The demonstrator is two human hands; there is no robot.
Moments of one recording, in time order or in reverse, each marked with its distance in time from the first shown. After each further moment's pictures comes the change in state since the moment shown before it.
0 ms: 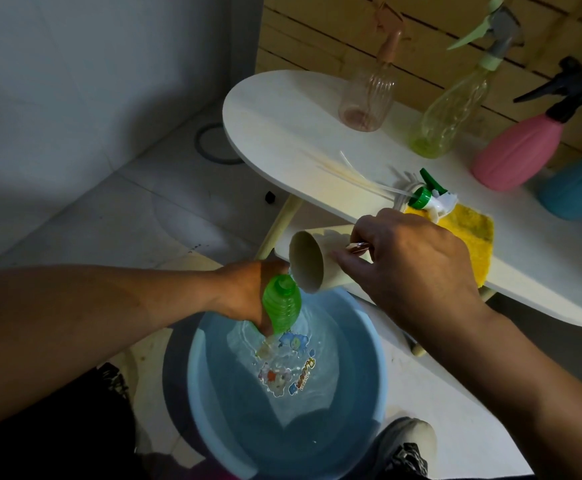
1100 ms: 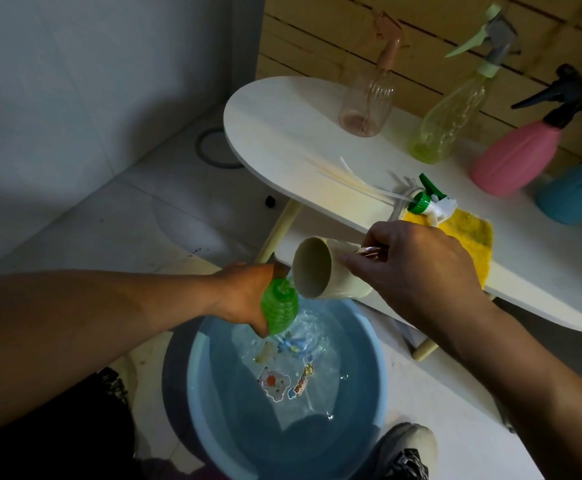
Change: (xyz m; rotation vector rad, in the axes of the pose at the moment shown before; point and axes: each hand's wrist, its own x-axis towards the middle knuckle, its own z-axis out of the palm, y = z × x) left_hand 0.001 -0.005 0.000 0.086 0.006 -0.064; right_hand 0.004 0.009 -0.004 0.144 -0.155 0.223
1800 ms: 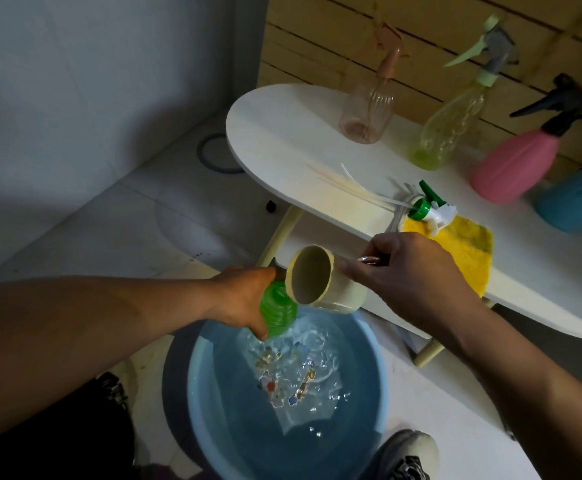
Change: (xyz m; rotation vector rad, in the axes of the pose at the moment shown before) left_hand -0.004 0.001 -0.003 -0.001 0.013 -0.036; right_hand 0.010 0.012 0.012 0.194 -0.135 0.097
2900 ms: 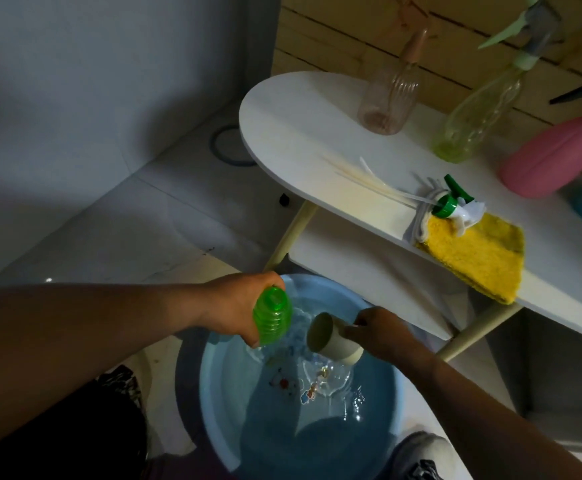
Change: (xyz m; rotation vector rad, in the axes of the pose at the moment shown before) left_hand -0.016 -0.027 0.004 -0.106 -0.051 -0.025; right_hand 0.029 0.092 0.153 -0.048 -0.478 0.233
